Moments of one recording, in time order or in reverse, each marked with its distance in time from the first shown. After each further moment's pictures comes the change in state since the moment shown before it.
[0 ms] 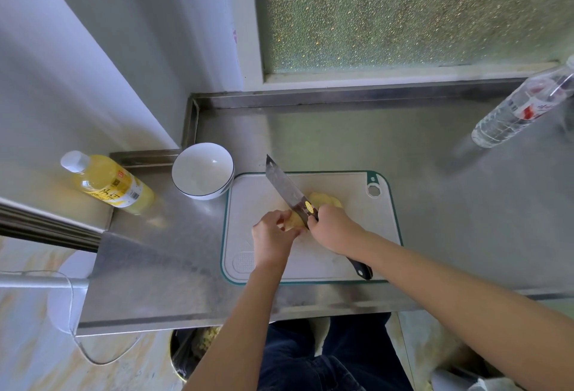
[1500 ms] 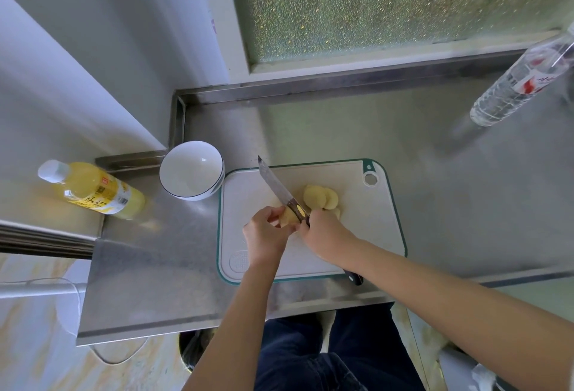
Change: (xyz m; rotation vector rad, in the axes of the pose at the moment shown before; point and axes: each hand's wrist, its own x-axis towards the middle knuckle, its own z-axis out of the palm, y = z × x) left_hand 0.000 0.006 -0.004 -0.048 -0.016 -0.105; right_hand 0.004 0.014 0.025 0.097 -0.026 -0.015
